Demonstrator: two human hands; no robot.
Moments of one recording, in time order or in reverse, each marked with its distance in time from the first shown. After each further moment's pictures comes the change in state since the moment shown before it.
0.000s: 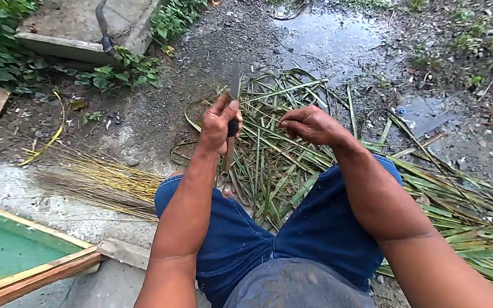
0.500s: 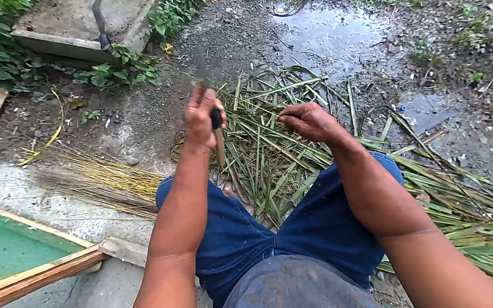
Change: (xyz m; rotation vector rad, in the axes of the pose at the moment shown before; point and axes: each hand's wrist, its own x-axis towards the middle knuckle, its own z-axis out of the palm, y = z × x) left_hand 0.006 0.009 -0.015 0.010 0.118 0.073; right_hand 0.005 0.003 0.007 -0.043 0.079 0.055
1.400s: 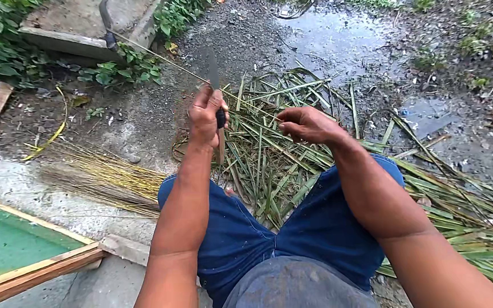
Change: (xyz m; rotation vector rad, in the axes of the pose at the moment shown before) left_hand 0.000 0.000 -0.003 0.039 0.026 0.025; right_hand 0.006 -0.004 0.006 0.183 -0.160 0.155
